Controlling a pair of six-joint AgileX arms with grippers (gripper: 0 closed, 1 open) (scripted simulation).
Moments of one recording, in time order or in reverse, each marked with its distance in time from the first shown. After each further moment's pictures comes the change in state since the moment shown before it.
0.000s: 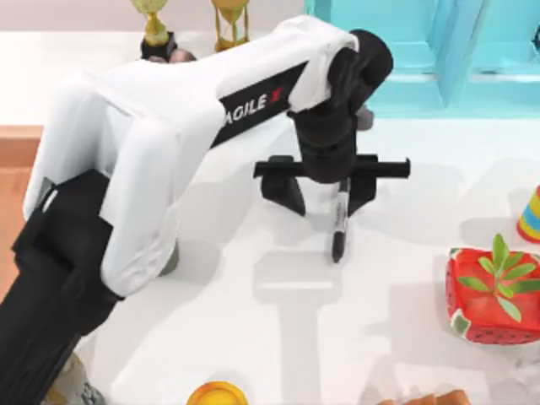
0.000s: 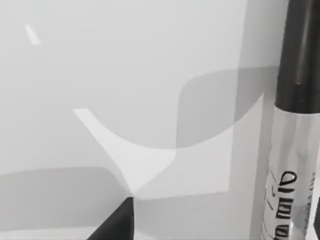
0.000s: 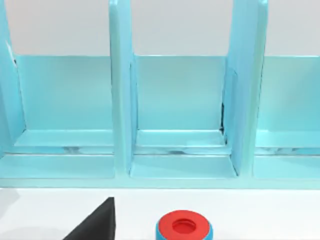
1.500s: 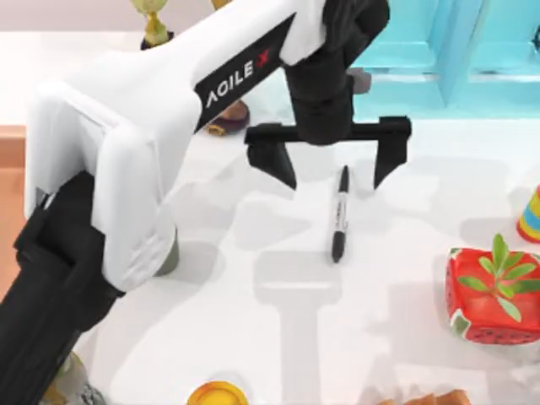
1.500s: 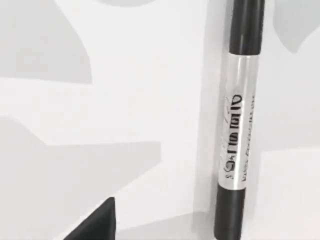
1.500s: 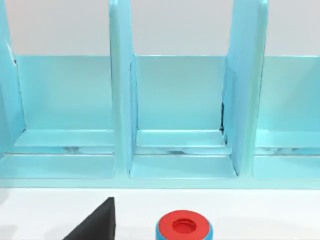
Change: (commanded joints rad) left arm 0.032 -0.050 0.255 -0.312 0.001 0.031; right arm 0.000 0.000 0.000 0.000 0.000 0.000
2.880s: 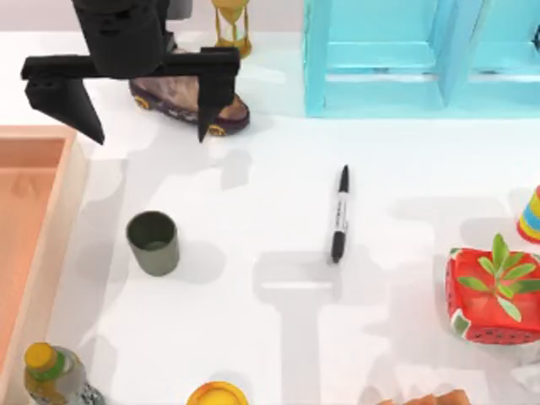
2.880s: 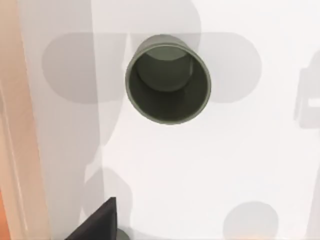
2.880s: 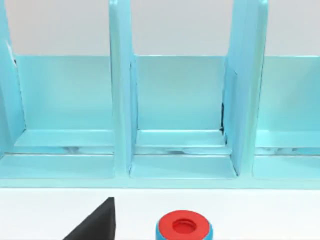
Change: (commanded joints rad) left arm 0.230 -0.622 -0.480 -0.206 -0.155 0.081; right arm 0.000 0.000 0.000 0.000 0.000 0.000
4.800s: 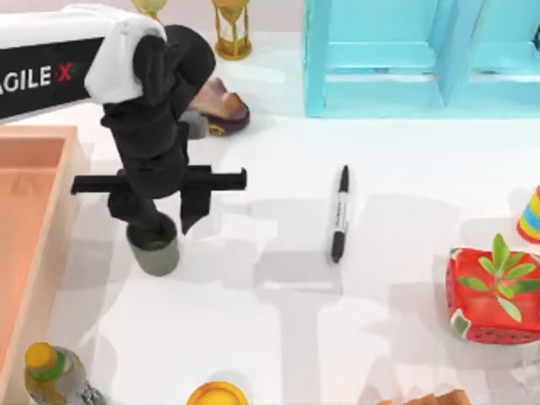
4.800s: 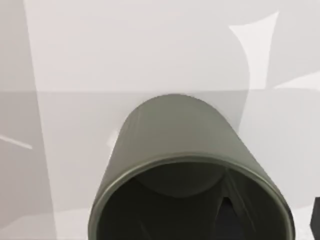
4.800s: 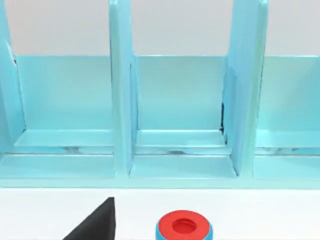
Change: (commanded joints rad) left arm 0.008 0.005 -0.595 0.600 0.000 0.006; right arm 0.000 0.000 0.000 0.000 0.000 0.000
